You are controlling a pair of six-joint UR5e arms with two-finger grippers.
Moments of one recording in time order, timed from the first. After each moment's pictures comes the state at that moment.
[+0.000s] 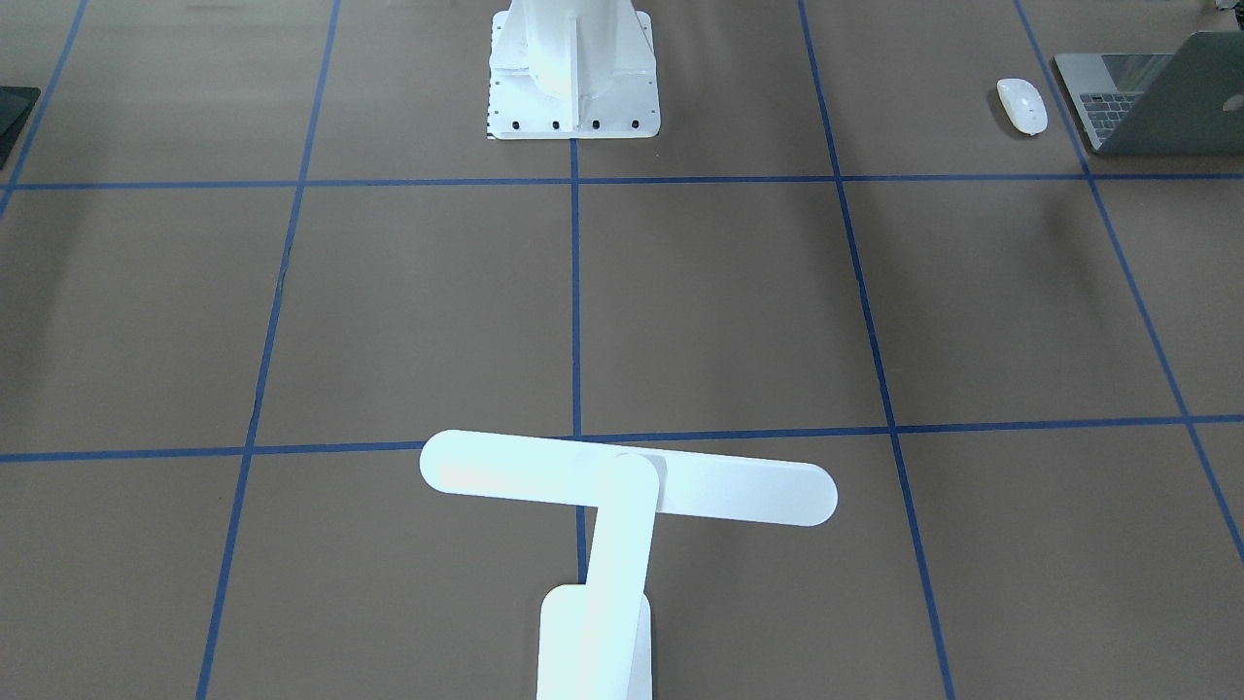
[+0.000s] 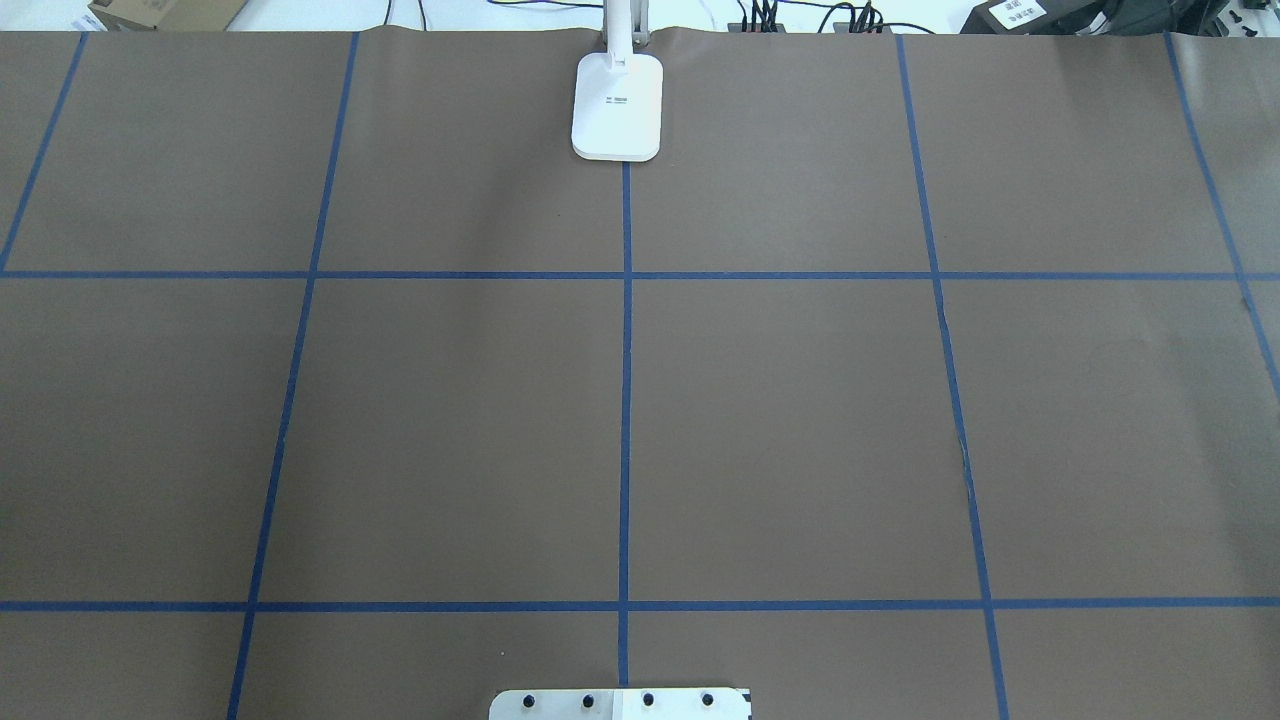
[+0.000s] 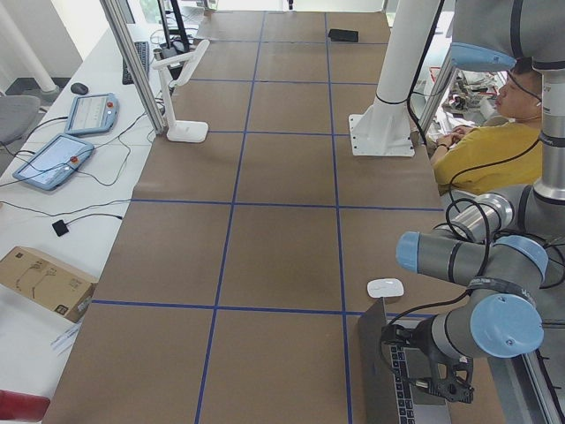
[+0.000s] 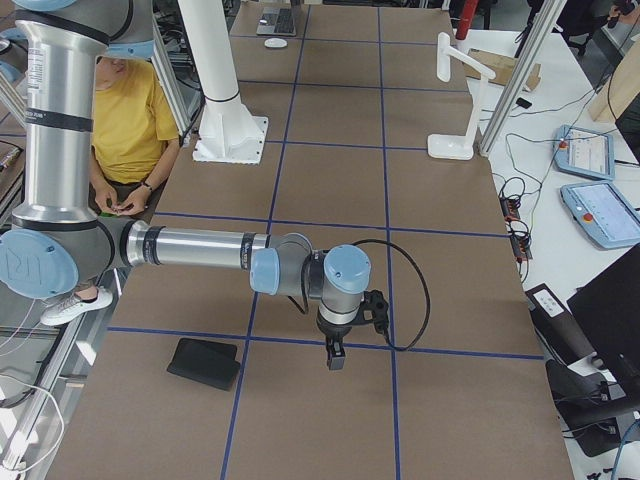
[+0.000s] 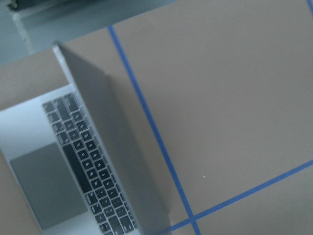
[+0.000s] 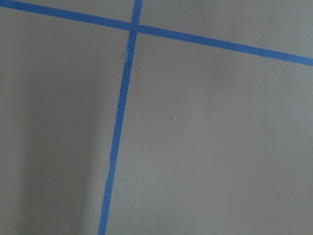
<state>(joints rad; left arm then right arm) -2.37 -1.02 -1.93 -1.08 -2.31 -0.45 1.56 -1.70 1.68 -1.62 2.25 -0.19</state>
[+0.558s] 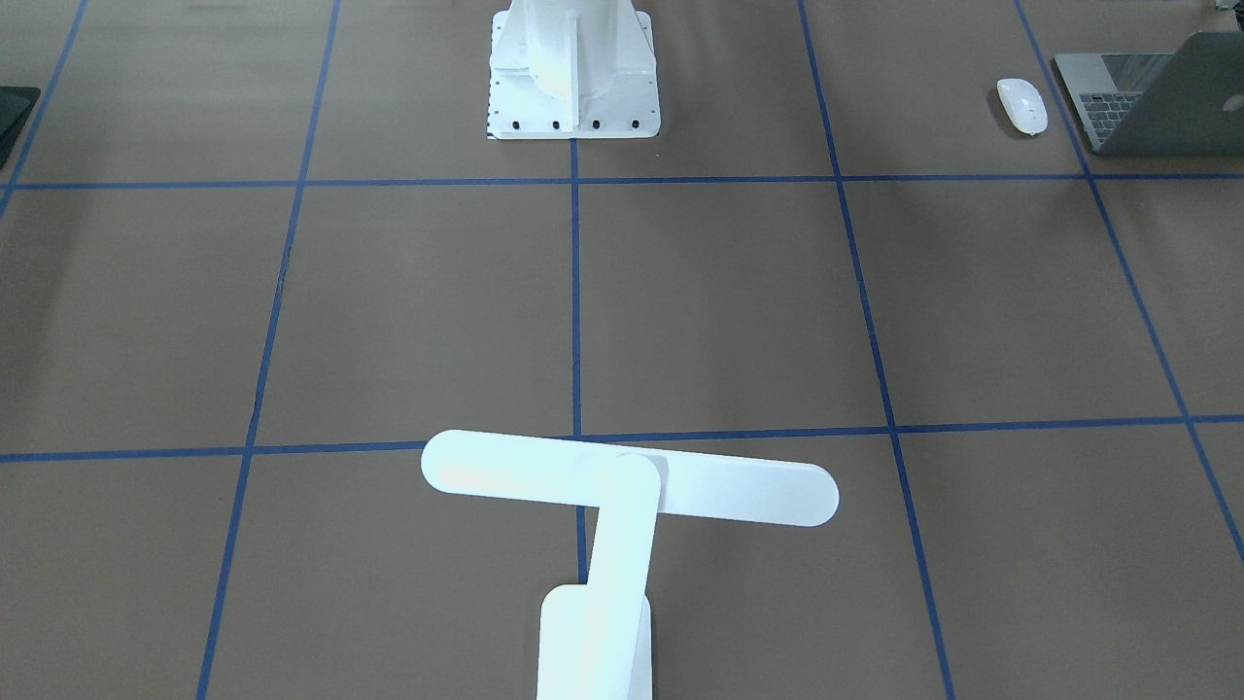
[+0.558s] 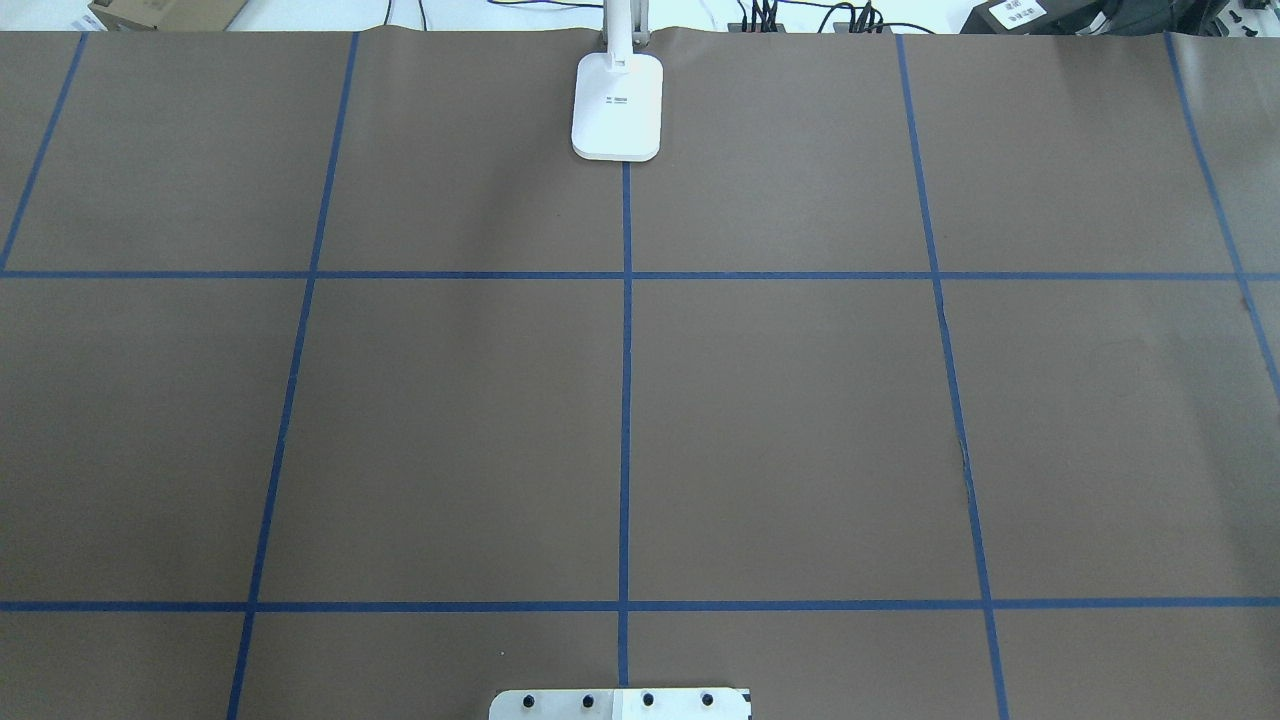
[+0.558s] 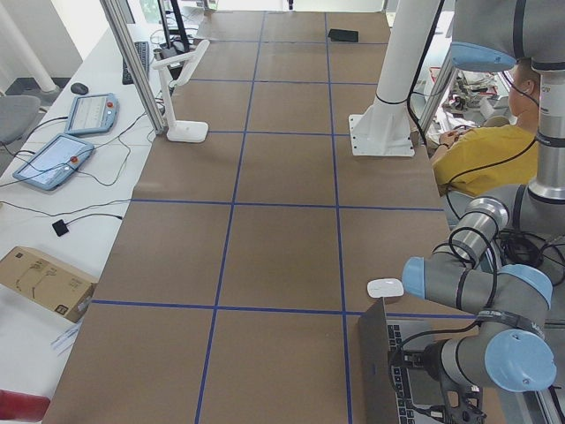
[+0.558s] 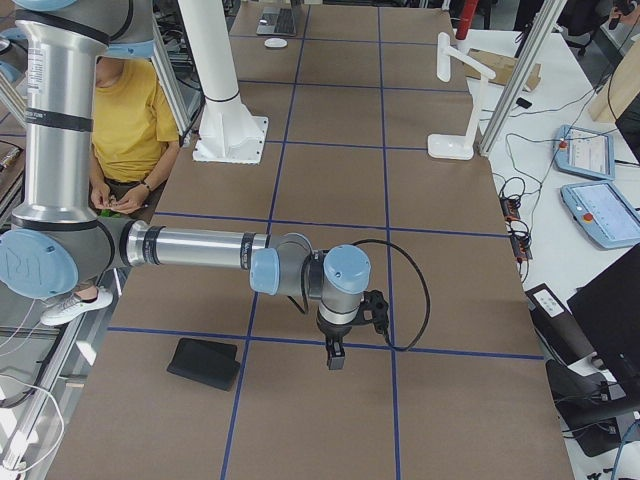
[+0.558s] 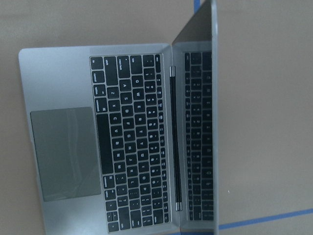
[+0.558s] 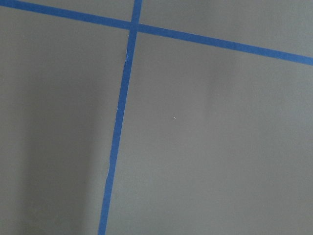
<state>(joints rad) -2.41 -1.03 -1.79 -1.21 -2.32 -0.50 1.56 -1.70 1.68 -1.62 2.25 -0.19</state>
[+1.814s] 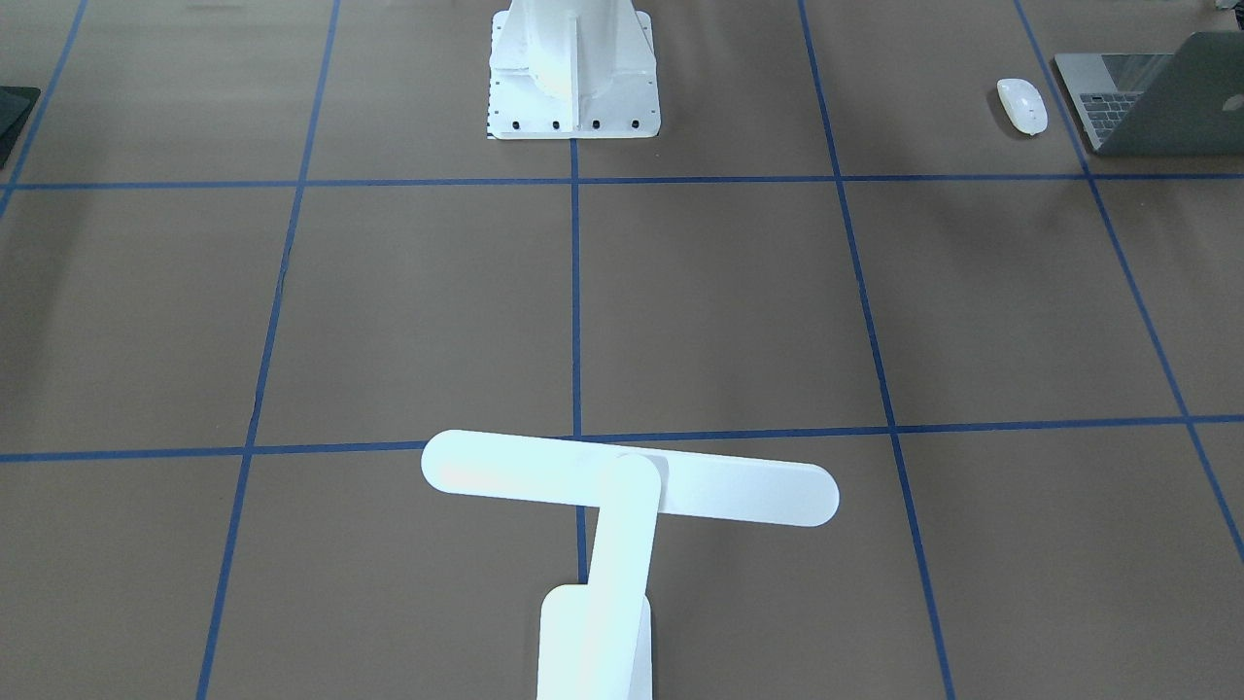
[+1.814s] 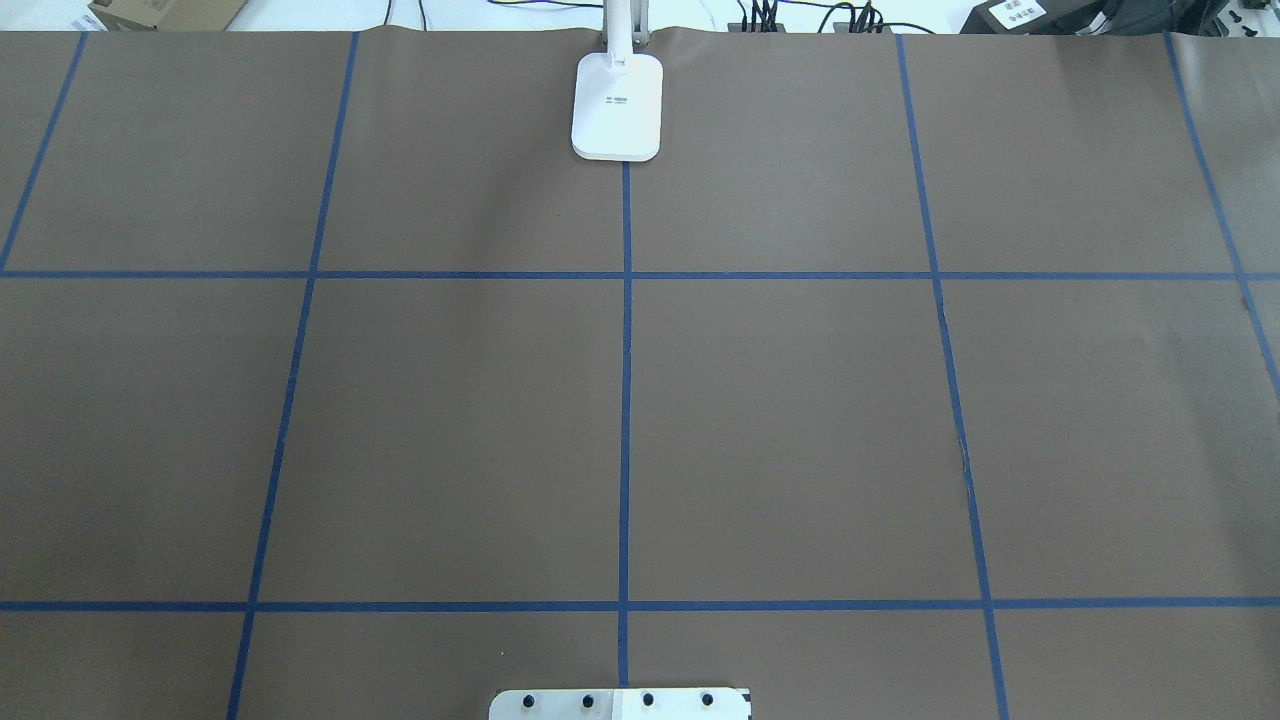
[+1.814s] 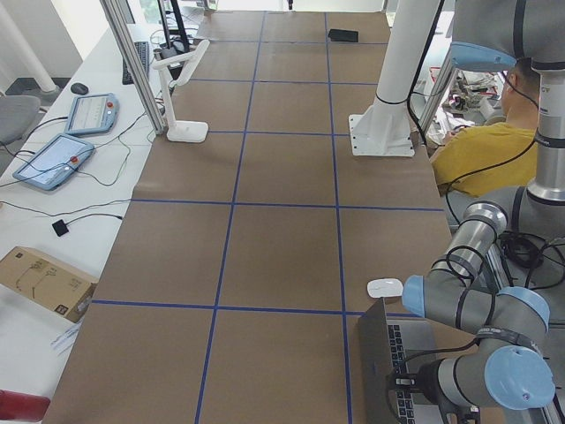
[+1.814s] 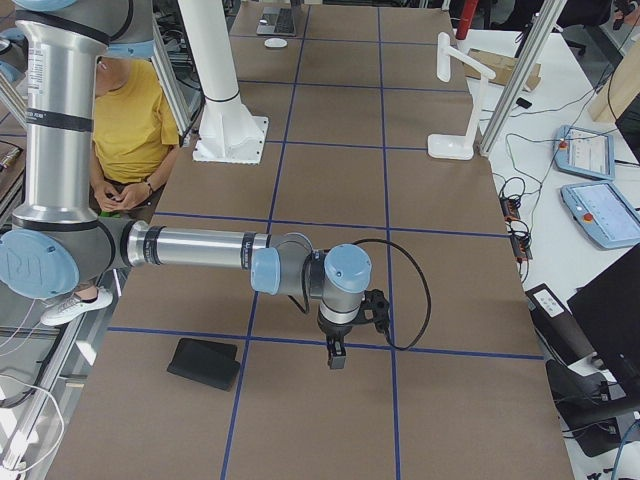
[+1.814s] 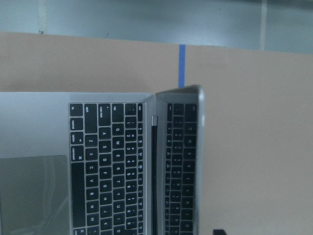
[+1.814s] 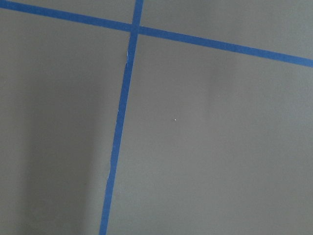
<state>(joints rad) -2.41 -1.05 -1.70 -1.43 -2.33 -0.62 1.56 -1.70 1.68 -1.62 2.25 -0.19</state>
